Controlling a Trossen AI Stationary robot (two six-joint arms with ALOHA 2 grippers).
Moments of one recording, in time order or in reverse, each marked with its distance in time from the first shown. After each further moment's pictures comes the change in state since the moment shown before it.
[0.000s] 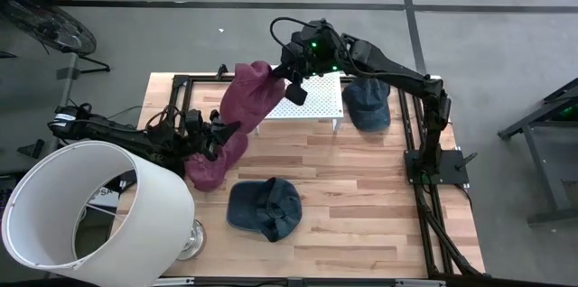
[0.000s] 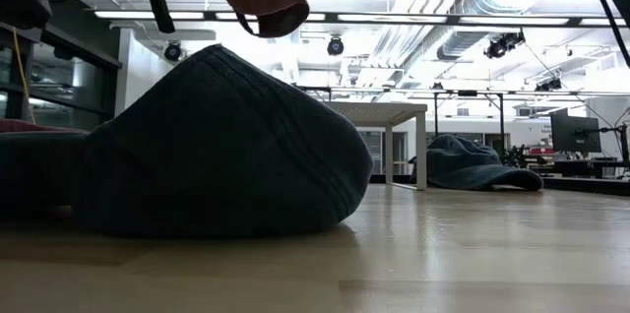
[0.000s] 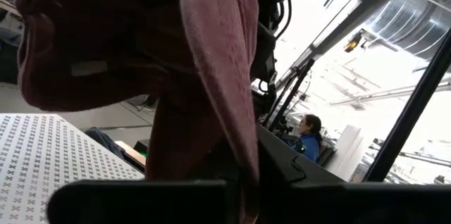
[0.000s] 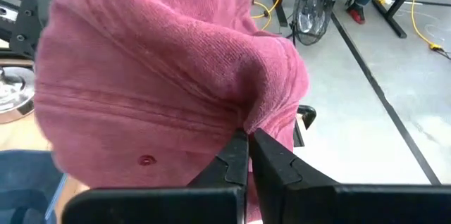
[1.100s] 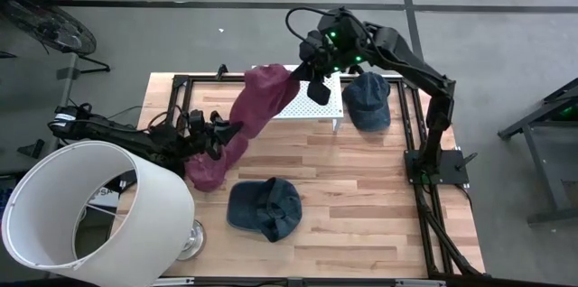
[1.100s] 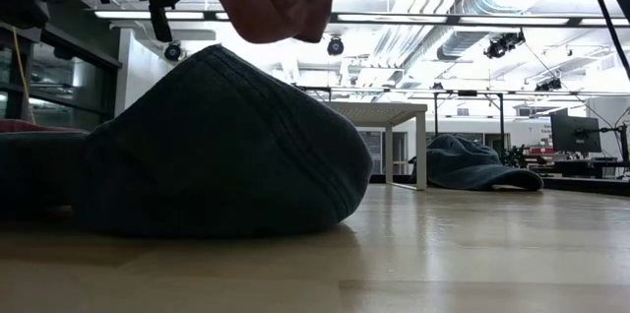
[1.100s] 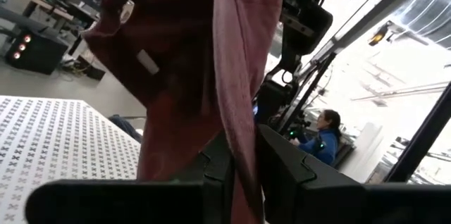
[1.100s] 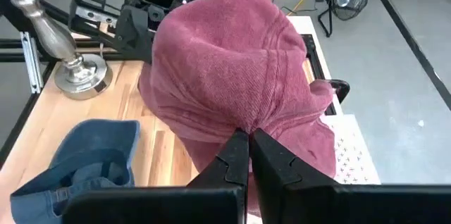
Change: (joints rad) left arm 0.000 0.000 0.000 -0.069 -0.058 -0.026; right arm -0.007 -0.028 0.201 -0.338 -0.122 0.041
